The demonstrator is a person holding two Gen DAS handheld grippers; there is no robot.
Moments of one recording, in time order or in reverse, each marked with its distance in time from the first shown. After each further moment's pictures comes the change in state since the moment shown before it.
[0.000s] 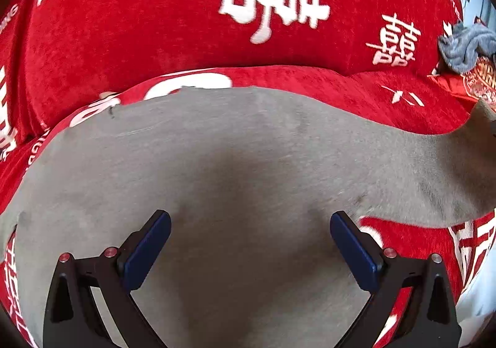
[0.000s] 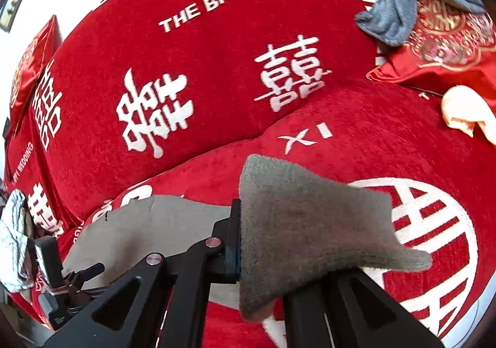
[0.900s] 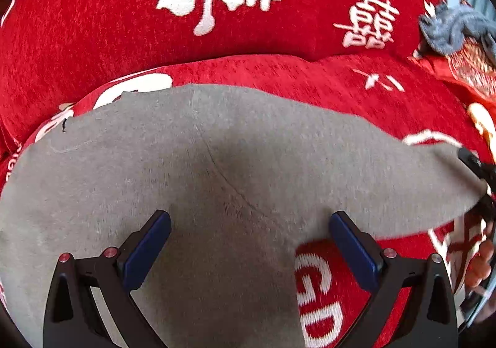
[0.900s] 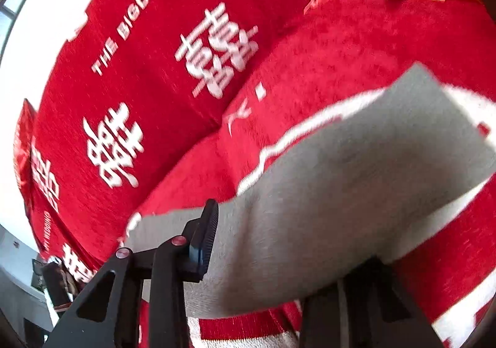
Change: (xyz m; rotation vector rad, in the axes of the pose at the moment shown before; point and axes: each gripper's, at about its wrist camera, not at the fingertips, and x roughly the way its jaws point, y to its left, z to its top) left arm 0.032 -0.063 0.017 0.052 0.049 -0.071; right arm 0.045 -0.150 -0.048 0.385 -0.058 0.142
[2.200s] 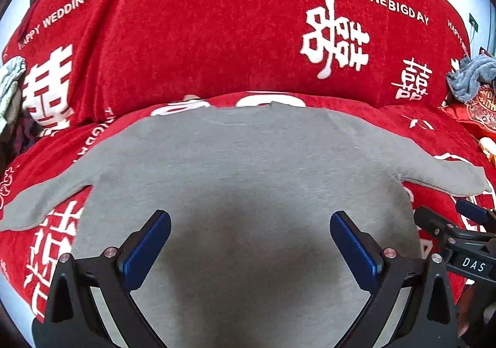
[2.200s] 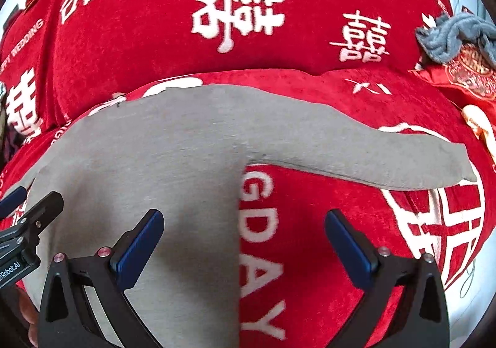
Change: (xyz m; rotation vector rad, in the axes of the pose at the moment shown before) left arm -0.123 0.144 -0.108 -0.123 -0.228 0.145; right arm 0.012 0.243 -0.195 -0.641 0.218 -0.330
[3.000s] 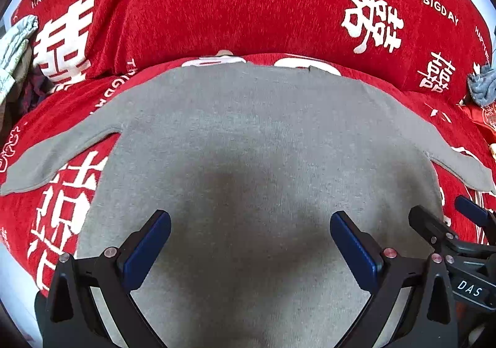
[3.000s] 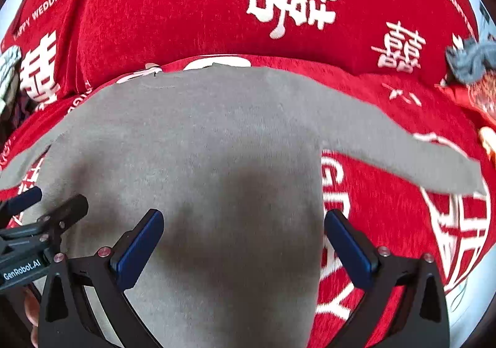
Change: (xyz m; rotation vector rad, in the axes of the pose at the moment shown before) left arm 0.001 0.057 -0.026 -0.093 0.150 0.034; right arm -0.002 0.081 -0.022 -0.110 0.046 0.049
